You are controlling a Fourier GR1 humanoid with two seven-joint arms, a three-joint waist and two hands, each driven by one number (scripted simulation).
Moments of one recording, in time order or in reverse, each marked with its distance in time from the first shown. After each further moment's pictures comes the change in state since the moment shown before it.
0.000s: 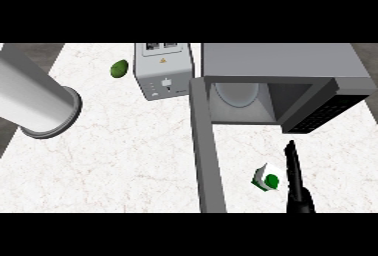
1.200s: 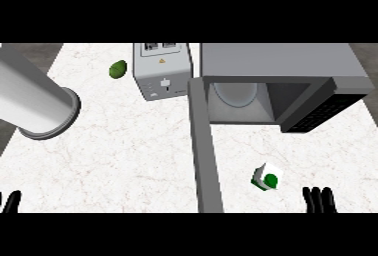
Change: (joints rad) left arm -0.359 -0.026 -0.135 -0.040 -0.147 0.243 0.337; right arm 0.318 -0.016 0.307 -0.494 0.144 0.055 0.104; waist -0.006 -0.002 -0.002
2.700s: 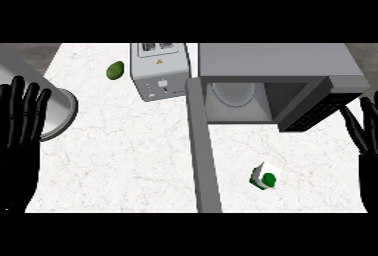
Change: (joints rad) left arm -0.737 0.067 0.266 0.320 -0.086 -0.084 0.223; right arm -0.565 -0.040 -0.733 0.196 -0.497 0.411 0.178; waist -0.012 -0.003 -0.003
